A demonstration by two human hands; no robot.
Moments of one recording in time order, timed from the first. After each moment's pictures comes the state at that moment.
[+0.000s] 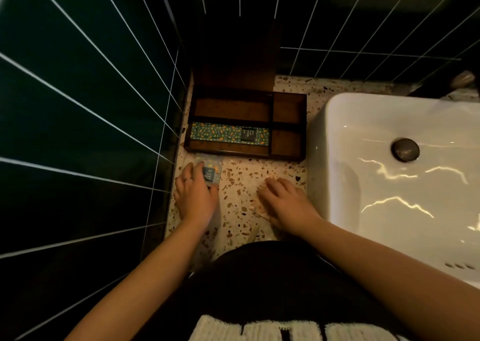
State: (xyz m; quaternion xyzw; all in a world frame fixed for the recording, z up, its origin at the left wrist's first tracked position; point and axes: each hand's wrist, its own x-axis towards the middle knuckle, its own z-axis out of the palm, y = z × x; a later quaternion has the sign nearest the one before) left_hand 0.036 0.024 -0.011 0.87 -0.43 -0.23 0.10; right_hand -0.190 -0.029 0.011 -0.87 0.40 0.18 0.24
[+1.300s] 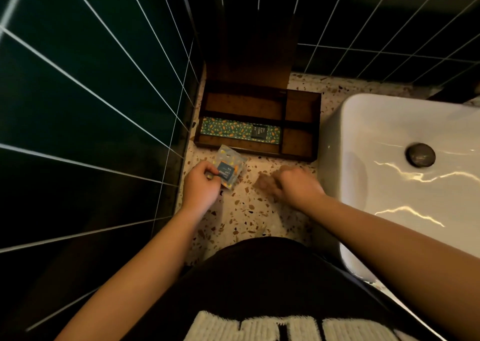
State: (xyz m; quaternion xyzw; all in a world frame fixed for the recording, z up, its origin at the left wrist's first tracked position) left_hand 0.051 0.014 0.005 0.83 -0.32 -0.36 0.28; right_hand -0.160 -0.074 0.032 -0.85 0.43 0.18 0.25
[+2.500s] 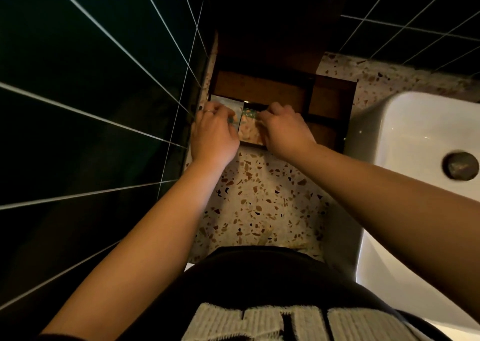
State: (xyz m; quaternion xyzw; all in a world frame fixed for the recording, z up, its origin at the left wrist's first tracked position) left_hand 0.068 -0.079 0.016 0.85 -0.48 -0.19 0.13; right_hand -0.073 -0.163 0.015 -0.88 0.41 0.12 0.20
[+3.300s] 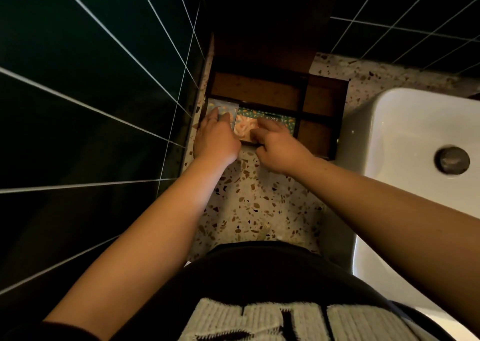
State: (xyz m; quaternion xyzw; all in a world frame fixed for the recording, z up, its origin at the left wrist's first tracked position) left_hand 0.059 -0.083 0.013 0.84 -0.45 -0.28 0.03; right_hand -0.087 -0.136 0.018 -0.82 0.42 0.14 0.36
